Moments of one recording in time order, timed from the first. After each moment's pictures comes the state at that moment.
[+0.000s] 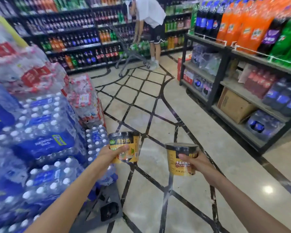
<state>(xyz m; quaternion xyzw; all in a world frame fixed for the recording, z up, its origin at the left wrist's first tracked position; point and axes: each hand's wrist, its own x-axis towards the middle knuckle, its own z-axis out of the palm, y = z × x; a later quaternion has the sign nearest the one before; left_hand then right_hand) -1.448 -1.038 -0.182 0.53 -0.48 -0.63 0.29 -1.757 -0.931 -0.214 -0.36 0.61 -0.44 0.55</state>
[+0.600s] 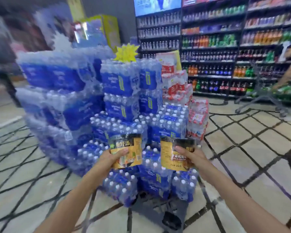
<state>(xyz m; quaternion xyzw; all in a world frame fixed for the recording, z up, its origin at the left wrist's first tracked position) -1.175 -0.782 -0.073 0.66 -0.28 -0.39 0.58 -1.431 -0.938 -0.080 -0.59 0.33 -0.29 0.68</state>
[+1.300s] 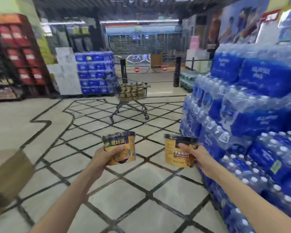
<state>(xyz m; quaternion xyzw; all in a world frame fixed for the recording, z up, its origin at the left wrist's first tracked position) -0.931 -0.249 -0.065 0.70 0.03 -0.02 0.71 -0.931 -0.571 -0.056 -0.70 0.01 0.08 0.71</state>
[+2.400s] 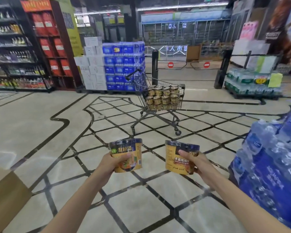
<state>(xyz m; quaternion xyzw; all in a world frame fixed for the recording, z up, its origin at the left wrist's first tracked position) -0.299 -0.087 -0.112 0.68 0.15 0.01 0.72 -0.238 -0.381 -0.101 -0.68 -0.02 0.18 0.71</state>
